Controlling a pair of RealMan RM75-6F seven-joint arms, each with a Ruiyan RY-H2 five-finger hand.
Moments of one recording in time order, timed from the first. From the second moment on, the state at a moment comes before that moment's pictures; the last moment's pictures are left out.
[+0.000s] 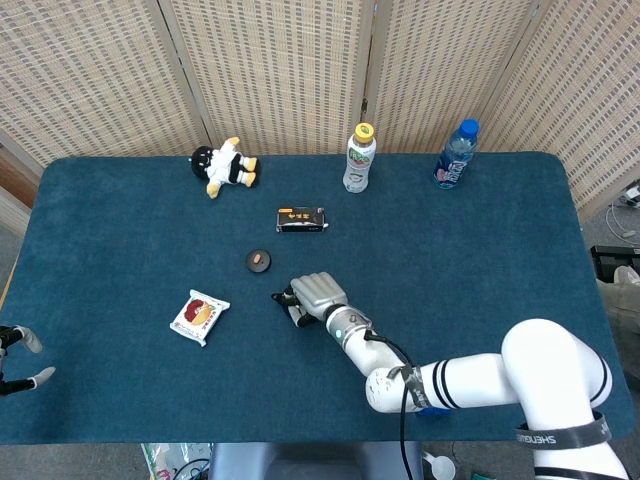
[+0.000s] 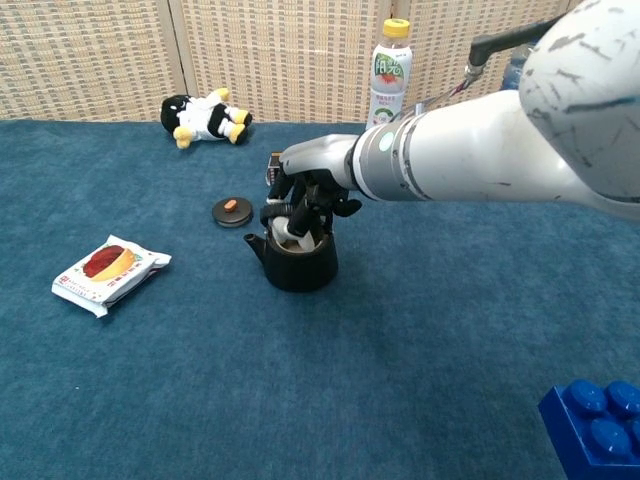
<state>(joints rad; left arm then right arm) -0.08 -1.00 -0.06 -1.63 1.40 1.42 -0.12 1.35 -1.57 0.16 -1.63 -0.21 0.84 -0.52</state>
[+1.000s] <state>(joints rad) -0.08 -0.99 -0.06 -1.63 1.40 1.42 -0.12 1.35 -1.57 0.19 -1.66 -0.22 0.86 -0.54</state>
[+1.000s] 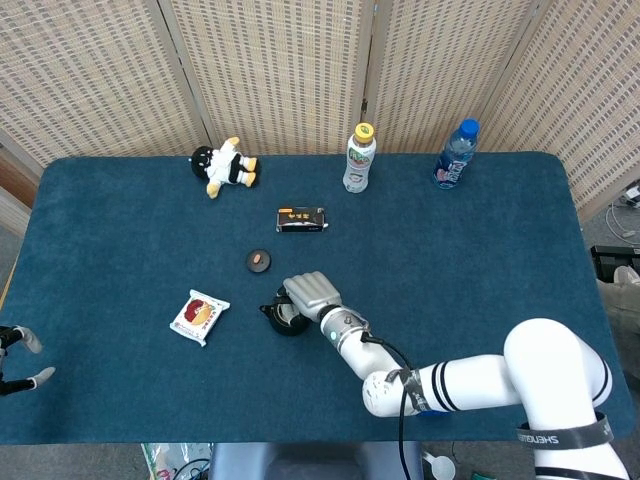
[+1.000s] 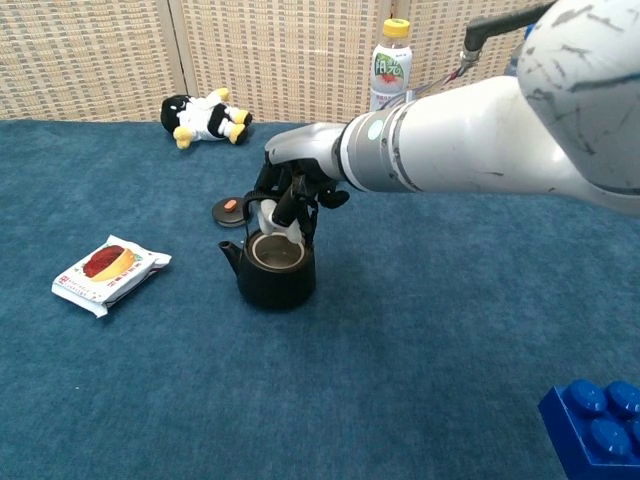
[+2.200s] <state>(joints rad) -0.07 -0.98 -0.06 -1.64 1.41 1.43 -0.14 1.35 -1.63 0.21 -1.62 -0.28 0.84 -0.52</state>
